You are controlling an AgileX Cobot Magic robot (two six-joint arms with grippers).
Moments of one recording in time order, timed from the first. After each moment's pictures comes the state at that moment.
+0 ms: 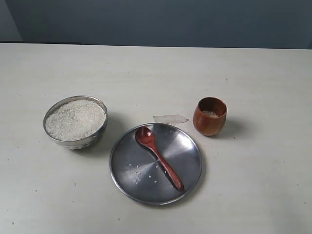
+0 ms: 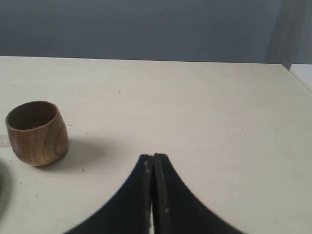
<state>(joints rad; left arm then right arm) 0.03 0.42 -0.42 0.10 0.37 0.04 0.01 0.00 -0.06 -0.02 0.41 0.00</state>
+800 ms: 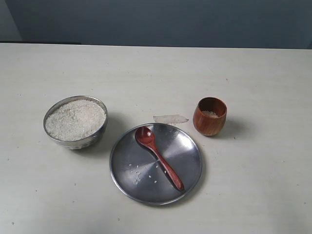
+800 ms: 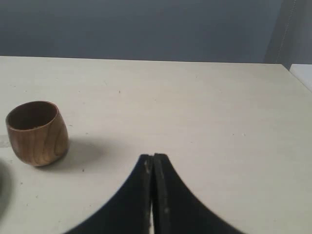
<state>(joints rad) 0.03 0.04 -0.08 0.10 0.26 0.01 0.01 0.00 -0.06 -0.01 0.41 0.00</state>
